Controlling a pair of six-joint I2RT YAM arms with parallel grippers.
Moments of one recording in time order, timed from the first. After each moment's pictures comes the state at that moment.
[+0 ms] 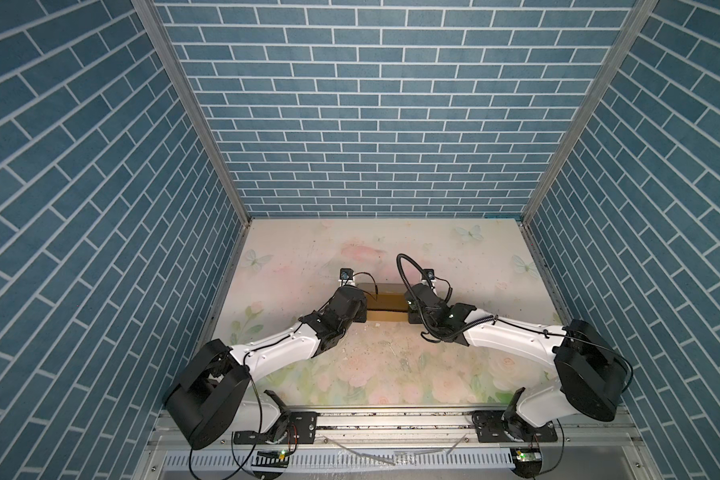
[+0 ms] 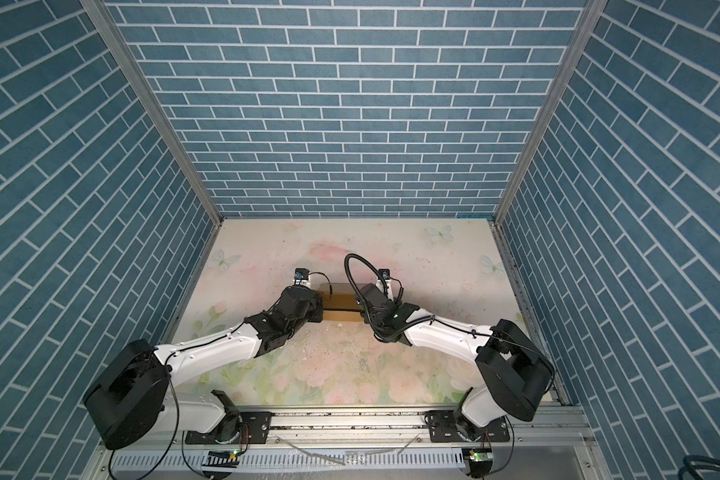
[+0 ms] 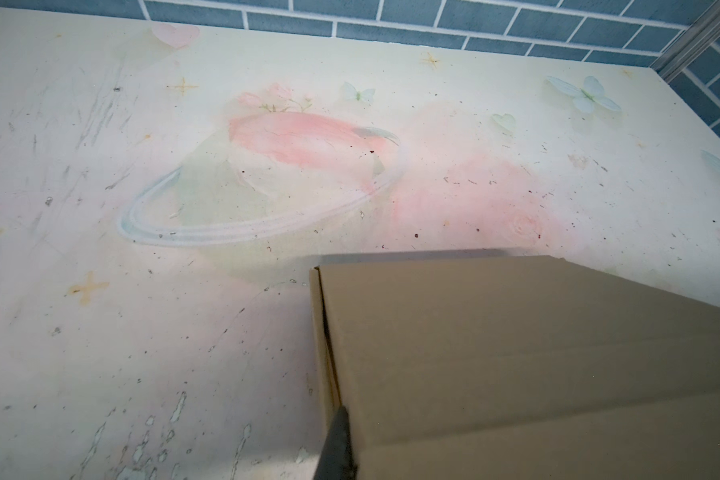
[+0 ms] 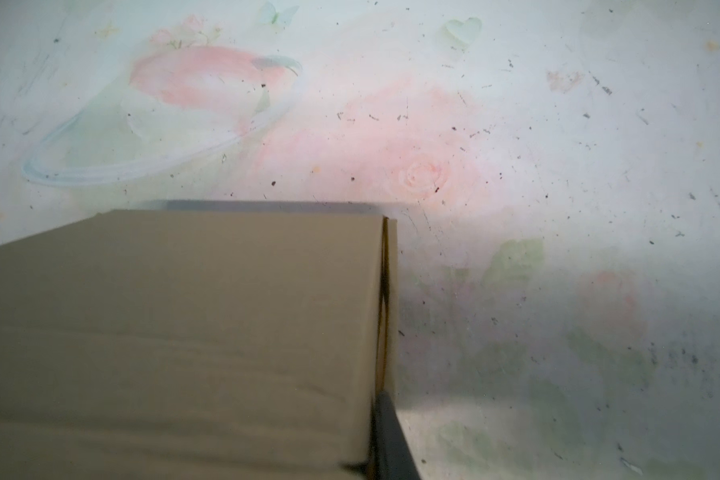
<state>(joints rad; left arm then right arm) -0.73 1.35 0.64 0.04 -0.34 -0.50 0.94 1.50 0.86 -0.29 0.48 0.69</state>
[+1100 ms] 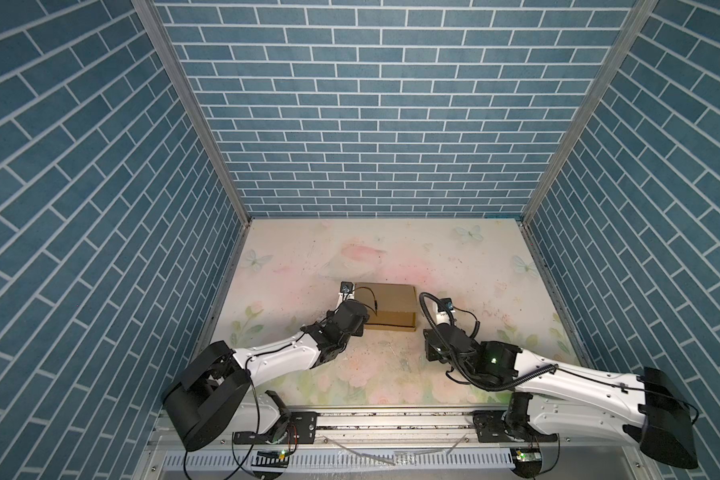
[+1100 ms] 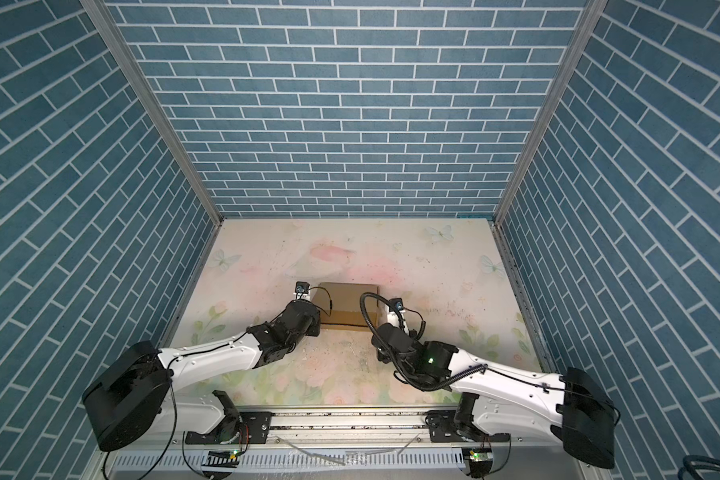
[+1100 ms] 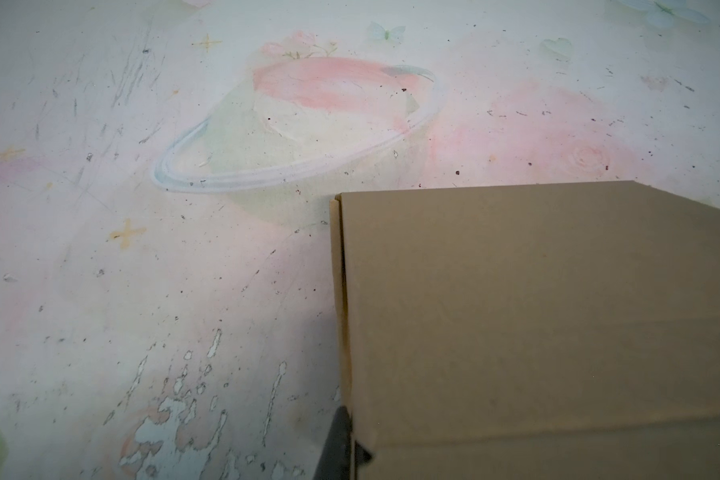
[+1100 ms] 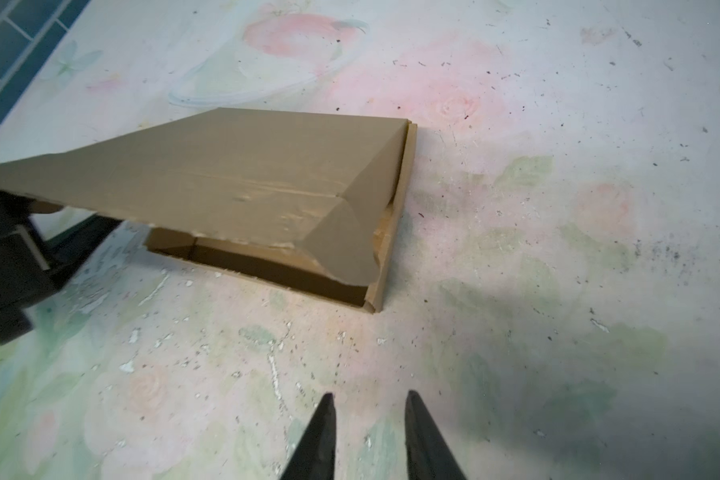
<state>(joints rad) -0.80 1.34 0.55 0.02 -0.45 -0.50 1.17 1.00 0.61 -0.43 0.49 0.77</state>
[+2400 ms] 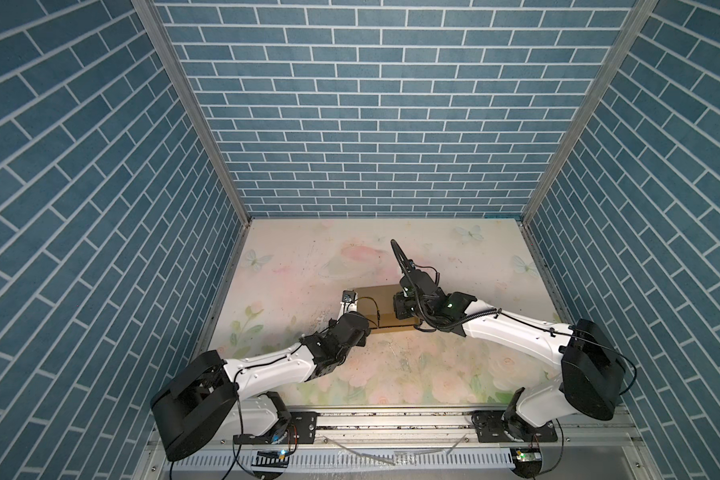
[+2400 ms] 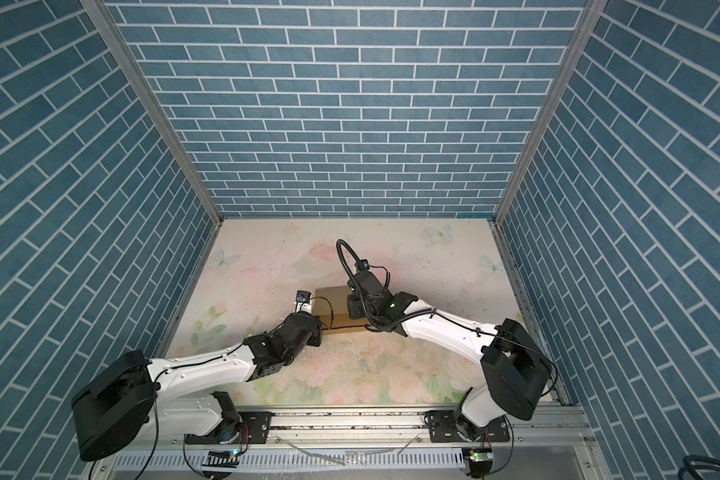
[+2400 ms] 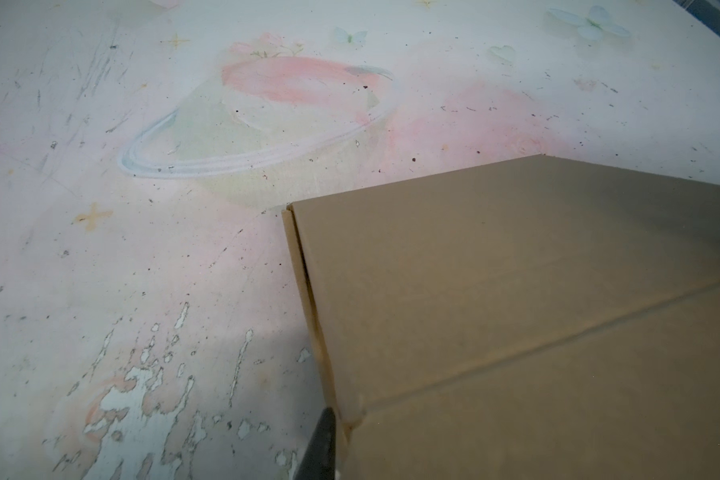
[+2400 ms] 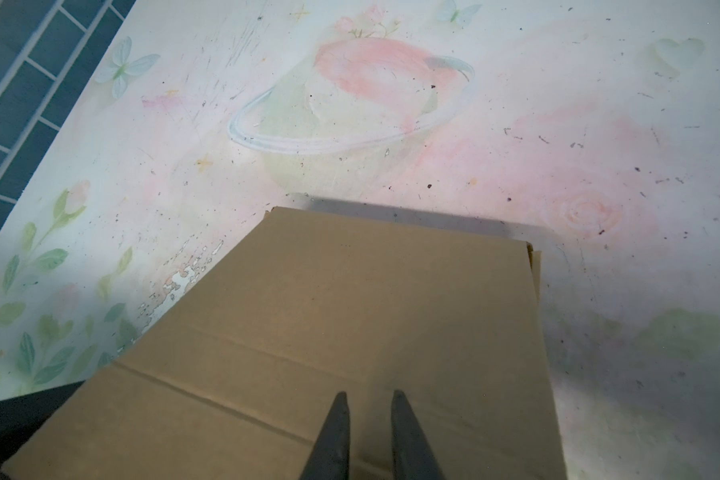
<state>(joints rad) -0.90 1.24 0.47 0.04 -0.47 -0.55 0.93 1.51 1.02 -0.29 0.18 0.51</state>
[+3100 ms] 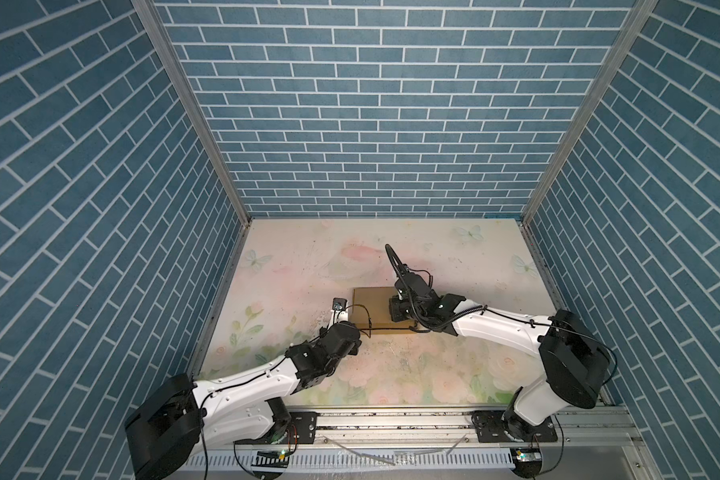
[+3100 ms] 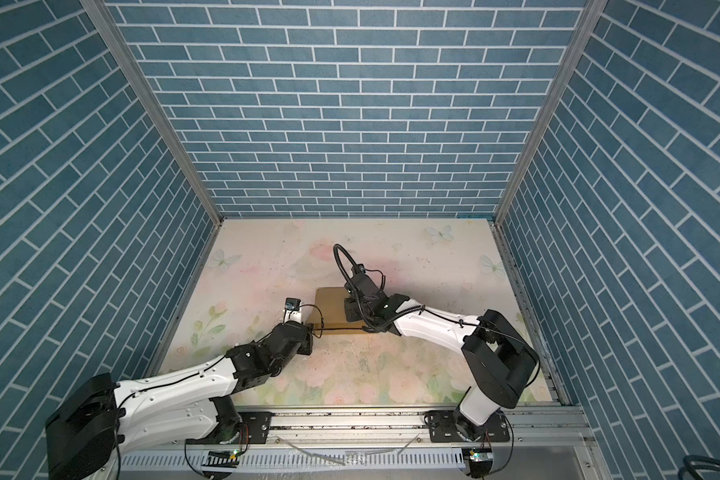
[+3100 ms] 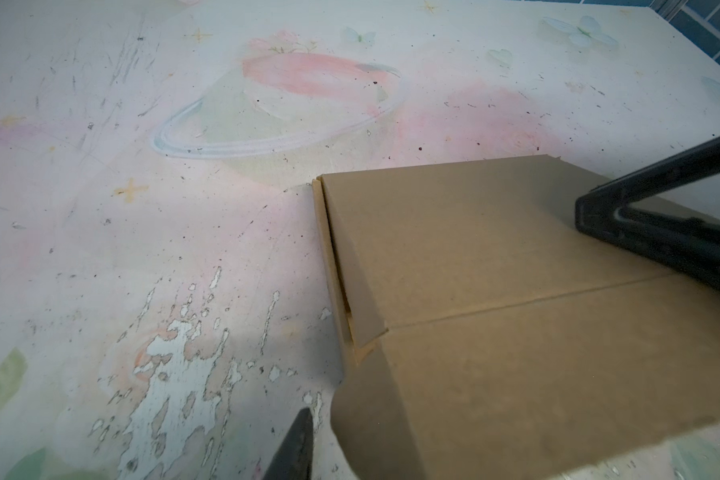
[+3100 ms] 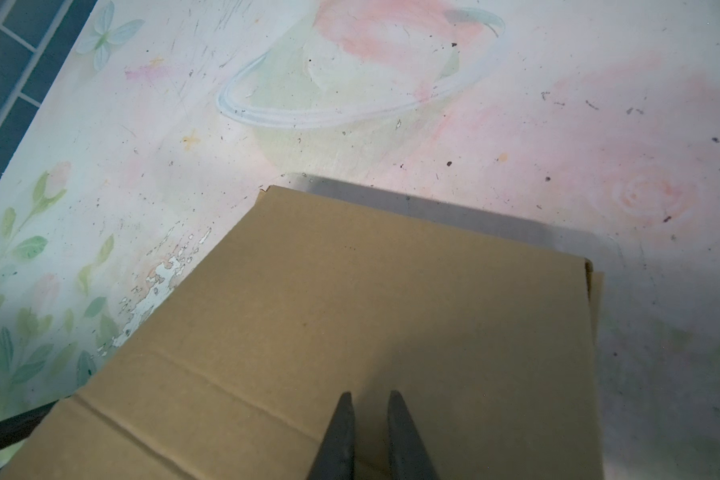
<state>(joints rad) -0.94 1.05 0.41 -0.11 -0.49 -0.60 0.92 1.60 1.00 -0.21 0.13 0.53</state>
